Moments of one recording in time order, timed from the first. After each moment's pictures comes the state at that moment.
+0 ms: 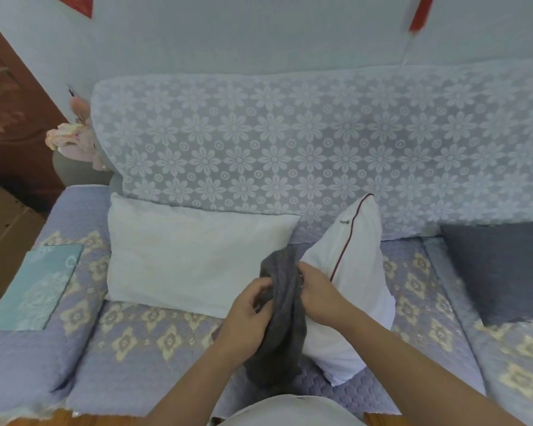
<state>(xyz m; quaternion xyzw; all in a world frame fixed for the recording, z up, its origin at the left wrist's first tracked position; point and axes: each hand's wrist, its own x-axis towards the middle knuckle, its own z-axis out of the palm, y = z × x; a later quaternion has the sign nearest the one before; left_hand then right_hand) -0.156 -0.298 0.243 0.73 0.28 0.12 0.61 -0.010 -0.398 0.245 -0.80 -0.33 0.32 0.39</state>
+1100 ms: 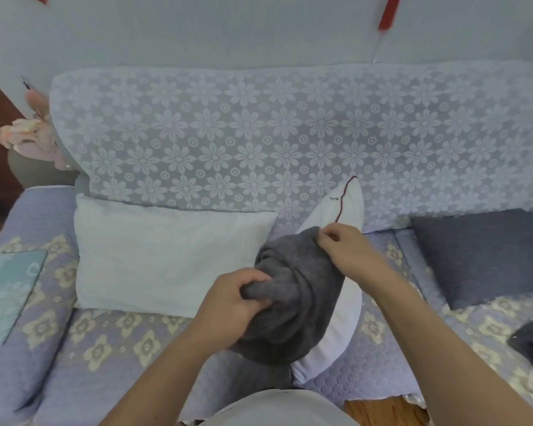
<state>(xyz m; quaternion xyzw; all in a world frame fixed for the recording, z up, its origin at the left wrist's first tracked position) -0.143 -0.295 0.307 0.80 0.20 0.07 0.56 0.051 -0.442 0.328 -0.87 -0.21 0.24 0.37</state>
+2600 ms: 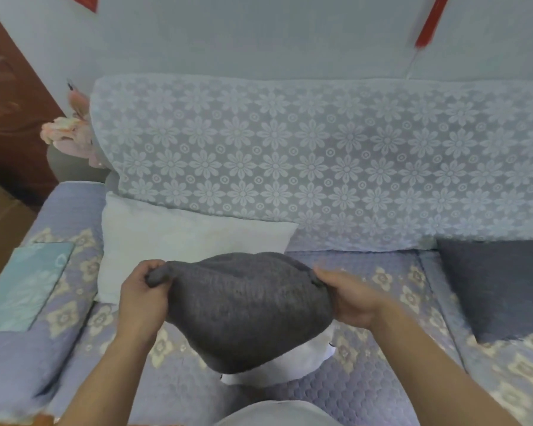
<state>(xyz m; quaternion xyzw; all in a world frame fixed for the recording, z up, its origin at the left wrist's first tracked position) -0.207 -0.169 0.263 0.64 0.49 0.29 0.53 0.045 -0.420 0.266 -0.58 -0.06 0.60 0.55</state>
